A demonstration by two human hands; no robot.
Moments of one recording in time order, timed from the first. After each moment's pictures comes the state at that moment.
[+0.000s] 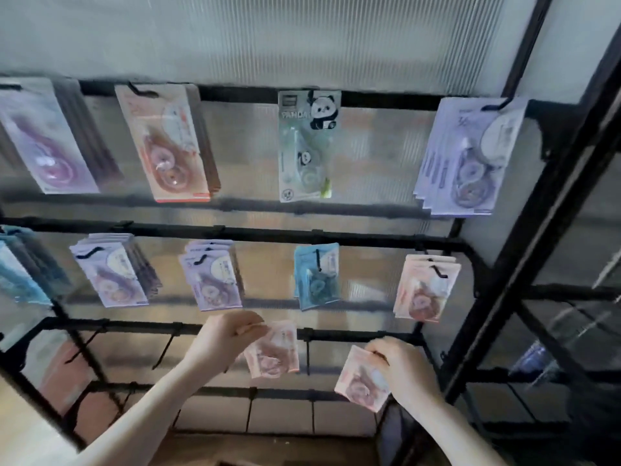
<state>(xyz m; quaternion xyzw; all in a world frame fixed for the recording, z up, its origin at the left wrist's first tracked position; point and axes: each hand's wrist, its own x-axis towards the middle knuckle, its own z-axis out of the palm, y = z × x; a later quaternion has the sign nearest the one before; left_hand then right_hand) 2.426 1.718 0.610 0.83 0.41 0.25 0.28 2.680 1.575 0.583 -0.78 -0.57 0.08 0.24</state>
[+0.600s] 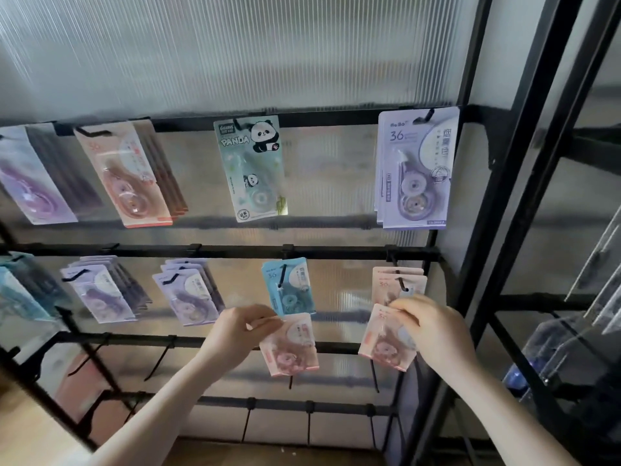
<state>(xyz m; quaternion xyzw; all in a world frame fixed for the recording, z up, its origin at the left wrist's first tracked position) 2.511 1.689 0.647 0.80 0.42 0.29 0.31 2.786 1.558 0.648 -0.70 -0.61 -0.10 0.34</state>
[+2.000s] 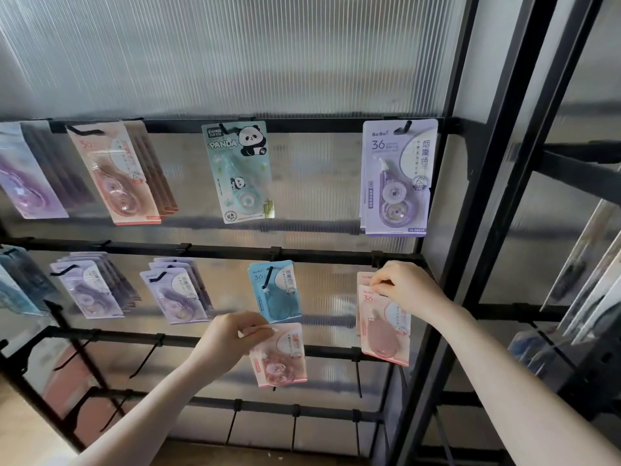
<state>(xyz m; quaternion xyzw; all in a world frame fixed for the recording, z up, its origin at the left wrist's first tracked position) 2.526 1.673 0.646 0.82 0.42 0.27 0.27 2.830 1.613 0.690 -0.71 -0.68 0.03 0.20</state>
